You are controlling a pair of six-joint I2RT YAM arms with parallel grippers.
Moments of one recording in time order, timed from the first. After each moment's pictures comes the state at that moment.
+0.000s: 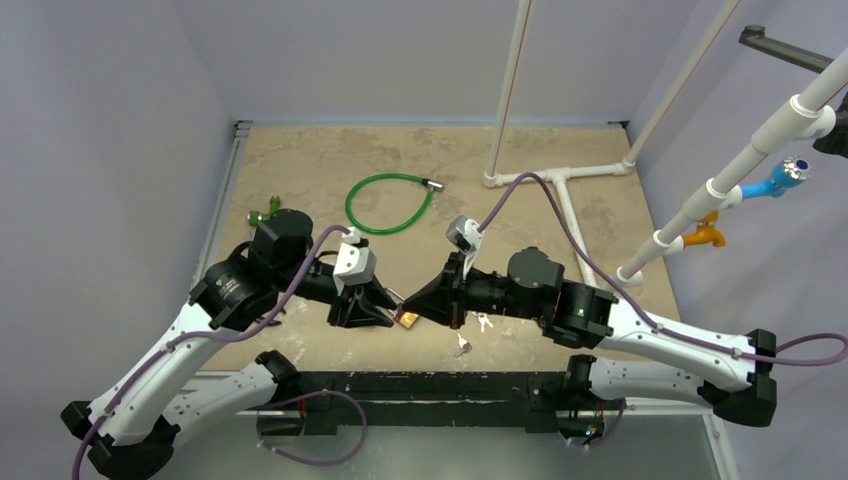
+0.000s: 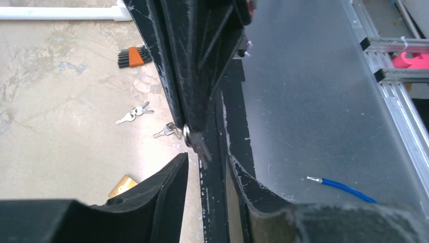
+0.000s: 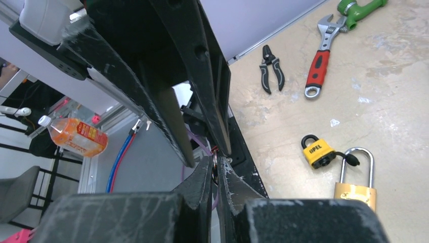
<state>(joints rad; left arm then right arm) -0.71 0.83 1.06 -0.74 0.91 0.26 1.20 0.96 0.93 -0.09 -0.14 0.49</state>
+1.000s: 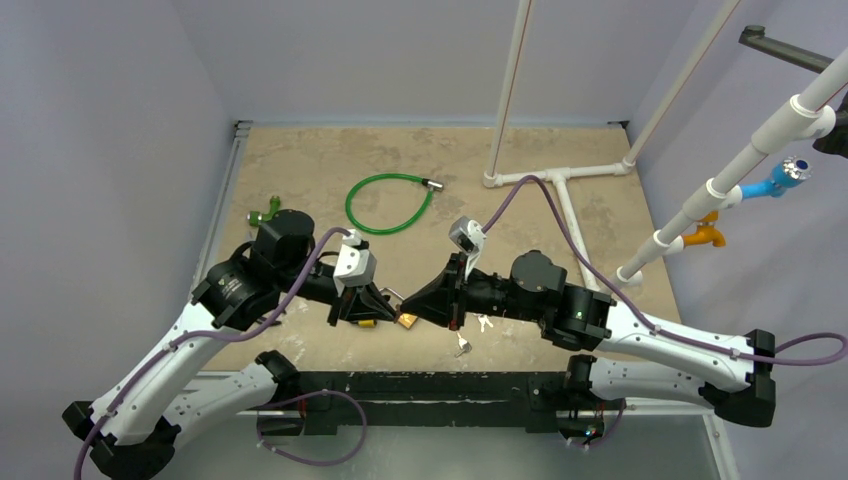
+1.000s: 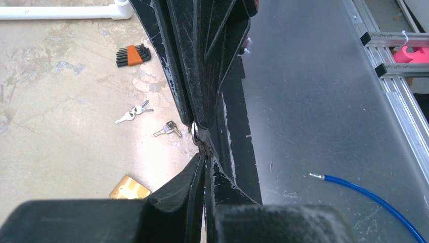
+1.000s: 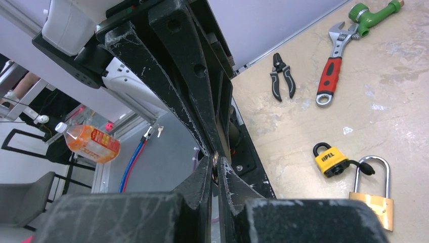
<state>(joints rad) -0.70 0.83 1.05 -0.75 0.95 0.29 1.20 0.92 0.87 0.00 -0.14 0.54</state>
